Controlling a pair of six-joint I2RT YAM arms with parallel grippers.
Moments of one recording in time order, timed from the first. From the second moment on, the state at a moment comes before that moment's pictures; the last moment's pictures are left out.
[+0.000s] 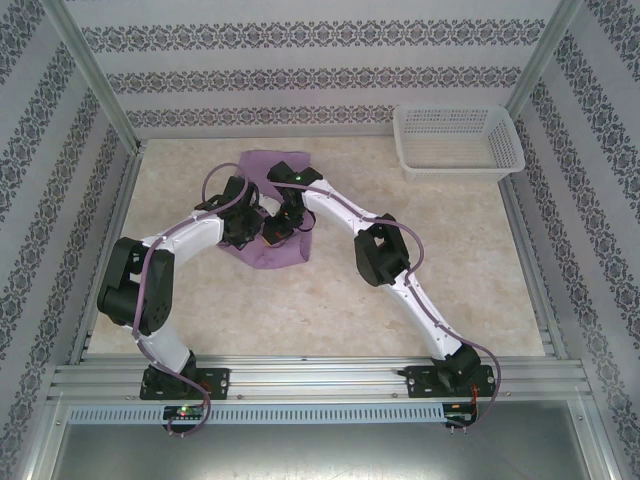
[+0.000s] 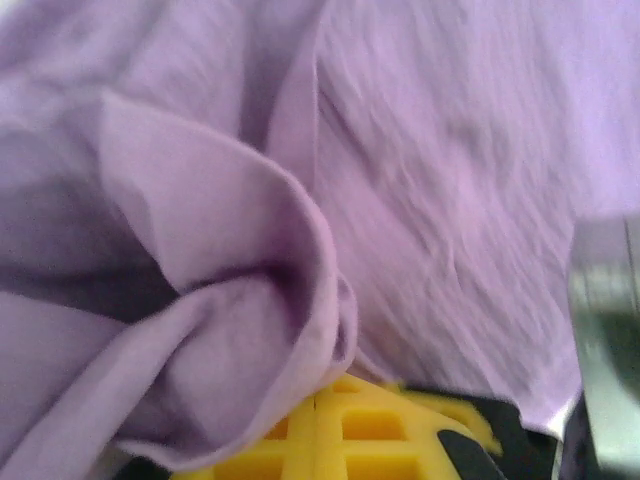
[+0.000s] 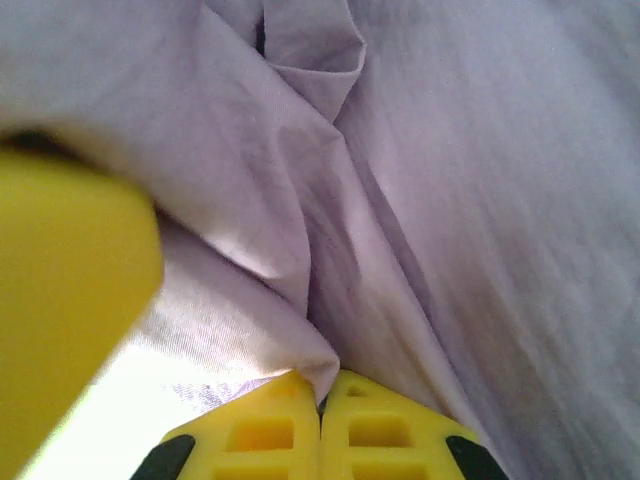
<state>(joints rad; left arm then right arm) -0.28 1.71 1.10 -0.46 -0.06 -1.13 0.68 2.70 2.51 -1.15 -0.59 -0.08</state>
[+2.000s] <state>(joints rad) -0.09 1.65 1.15 -0.58 -0.17 -1.05 0.90 2.30 1.80 -0.57 0.18 -0.48</state>
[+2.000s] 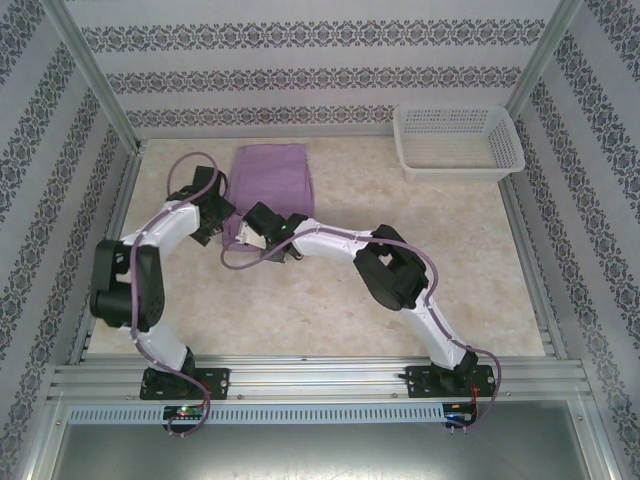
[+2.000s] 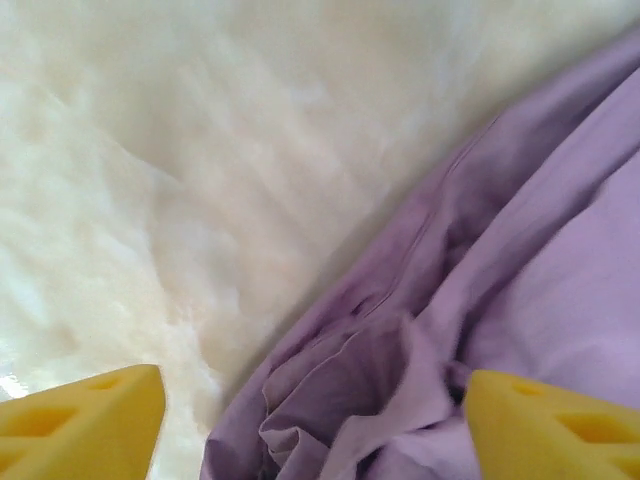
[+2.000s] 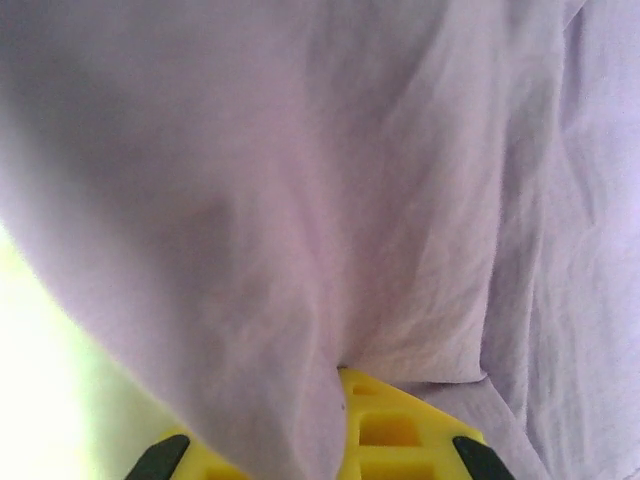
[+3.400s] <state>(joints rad) -0.17 1.74 1.13 -0.38 0.01 -1.20 0.68 2.66 2.56 -1.21 -0.62 0.00</state>
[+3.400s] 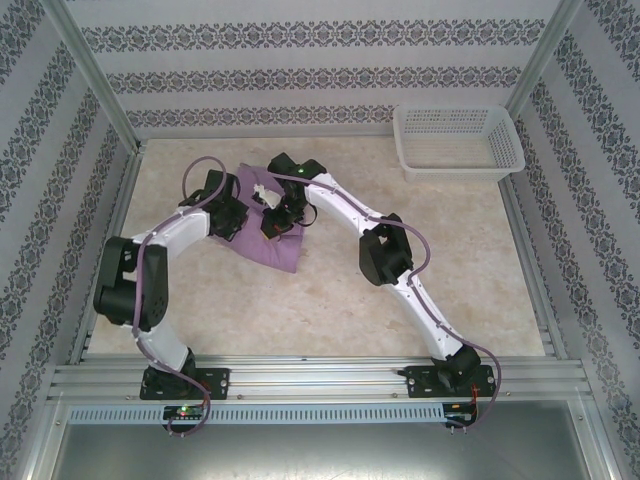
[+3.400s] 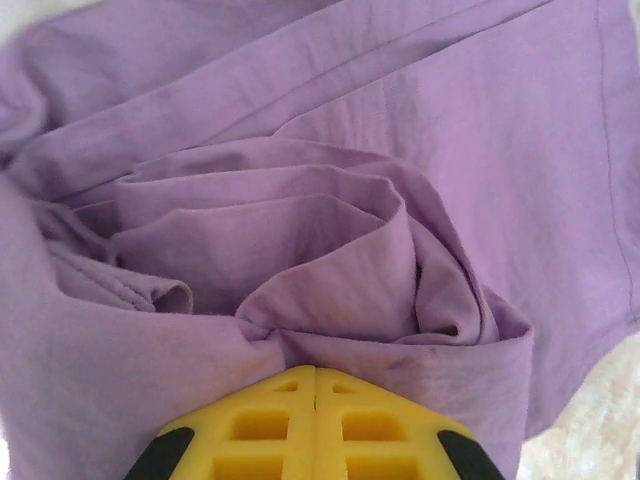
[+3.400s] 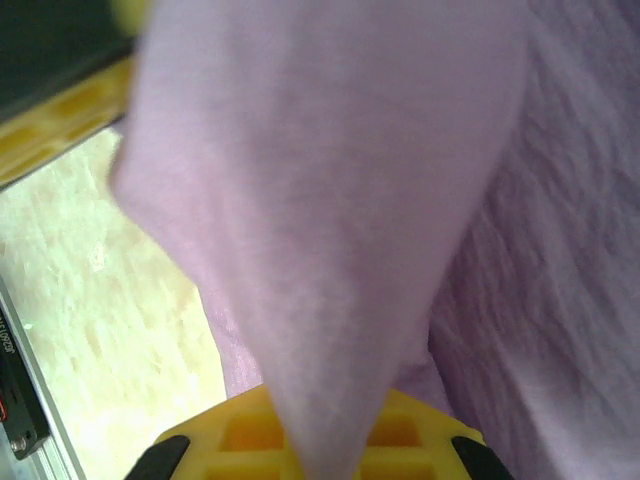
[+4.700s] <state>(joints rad) -0.11 1.82 1.12 -0.42 -0.05 -1.13 1.09 2.17 1.63 -0.58 0.36 -0.41</state>
